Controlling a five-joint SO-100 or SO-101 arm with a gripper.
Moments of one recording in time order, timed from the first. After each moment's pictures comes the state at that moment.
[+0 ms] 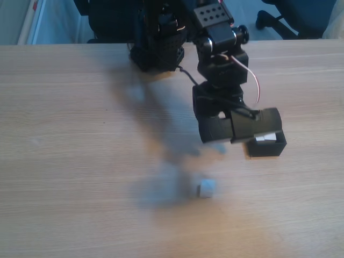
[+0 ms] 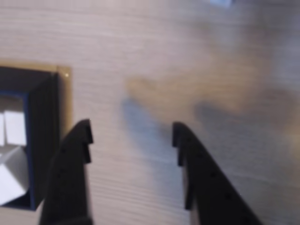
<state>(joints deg) -21.3 93.5 99.1 55.8 -72.1</state>
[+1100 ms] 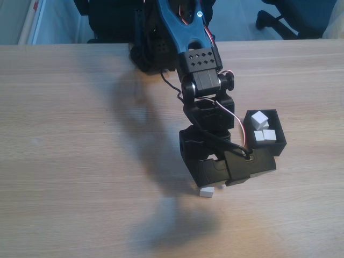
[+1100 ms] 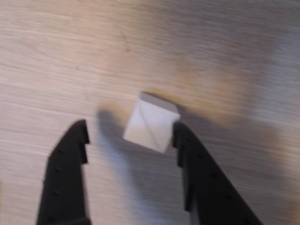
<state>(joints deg) -13.4 75.2 88.6 40.4 -85.6</state>
